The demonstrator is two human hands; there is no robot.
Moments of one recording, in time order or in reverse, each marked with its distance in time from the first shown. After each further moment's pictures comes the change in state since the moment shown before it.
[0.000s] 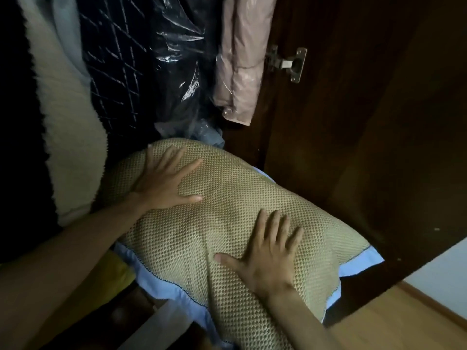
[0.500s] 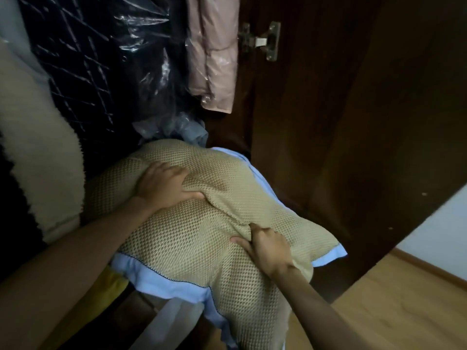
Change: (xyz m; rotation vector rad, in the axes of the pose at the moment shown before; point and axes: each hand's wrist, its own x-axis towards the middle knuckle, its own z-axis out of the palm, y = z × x) left_hand 0.013 0.040 -0.005 0.006 0.092 0.082; right_hand 0.026 0.035 0.060 0.275 0.115 -0.152
